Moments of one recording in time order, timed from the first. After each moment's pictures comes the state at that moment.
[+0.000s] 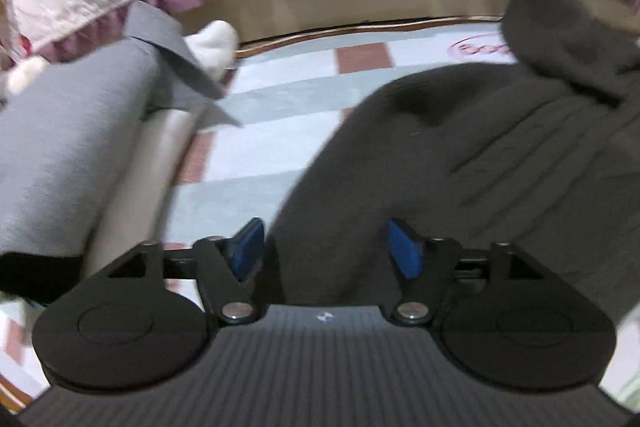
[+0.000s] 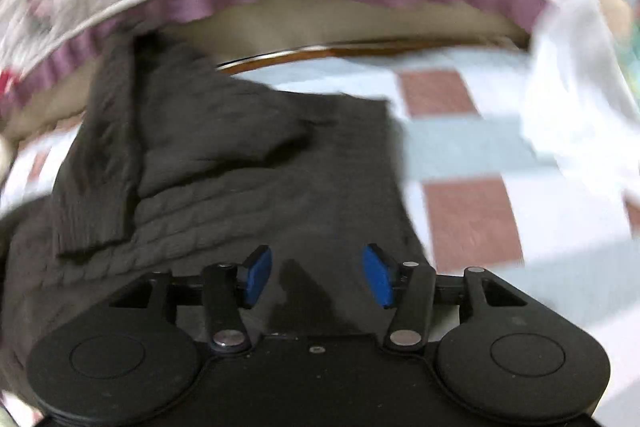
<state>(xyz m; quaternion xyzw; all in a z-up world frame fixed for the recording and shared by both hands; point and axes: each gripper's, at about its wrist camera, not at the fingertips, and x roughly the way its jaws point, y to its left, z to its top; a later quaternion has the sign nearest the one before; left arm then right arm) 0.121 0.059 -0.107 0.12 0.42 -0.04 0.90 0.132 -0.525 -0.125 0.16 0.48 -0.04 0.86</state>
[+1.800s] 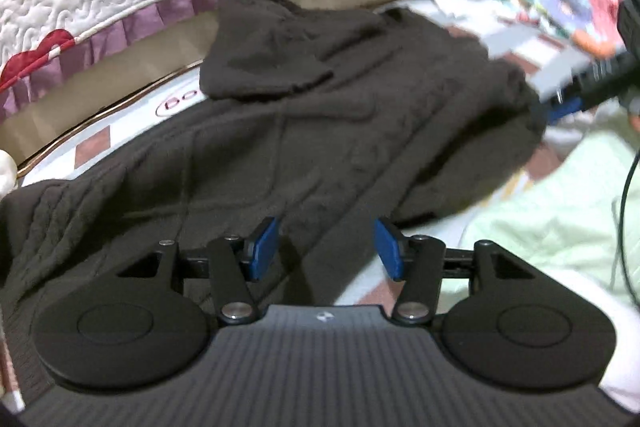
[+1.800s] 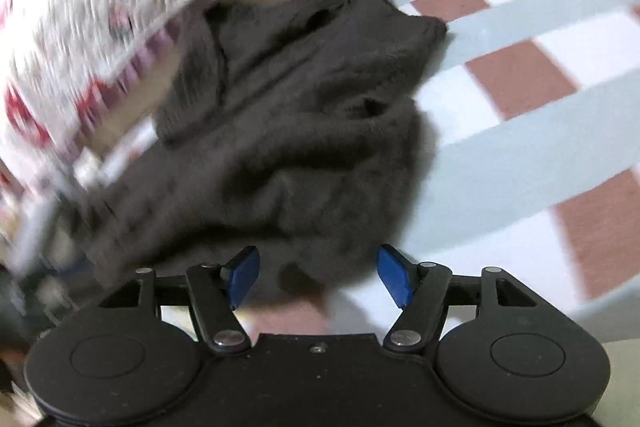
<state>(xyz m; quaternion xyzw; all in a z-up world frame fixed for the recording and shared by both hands) 0.025 -0.094 -0.109 0.18 0.36 -0.33 0.86 -0.058 -0.469 -0.178 0.33 0.39 0.03 0.86</state>
